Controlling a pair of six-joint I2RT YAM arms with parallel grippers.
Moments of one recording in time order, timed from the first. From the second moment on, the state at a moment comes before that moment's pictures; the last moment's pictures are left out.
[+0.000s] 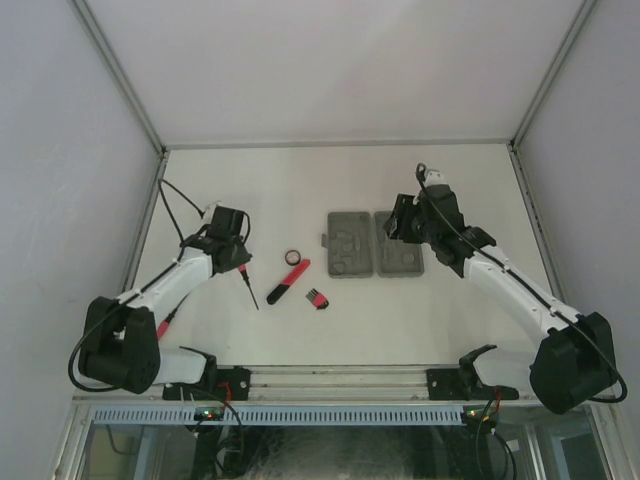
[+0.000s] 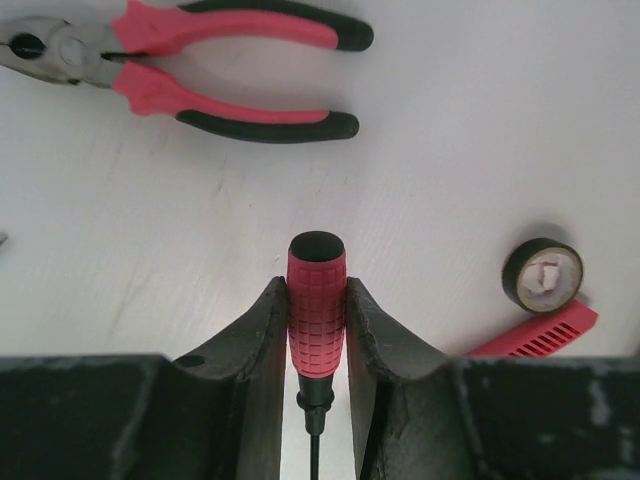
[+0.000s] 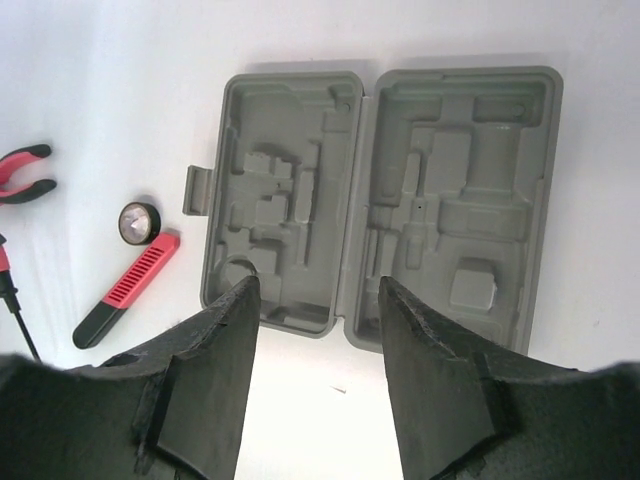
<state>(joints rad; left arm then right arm) -0.29 1.35 0.80 -0.47 -0.31 -0.69 0.43 1.24 0.92 -0.31 0.02 0.46</state>
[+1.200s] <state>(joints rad) -0.52 1.16 1.12 -0.42 -0.07 -0.50 0.56 1.16 0.88 0.02 -0.35 0.47</state>
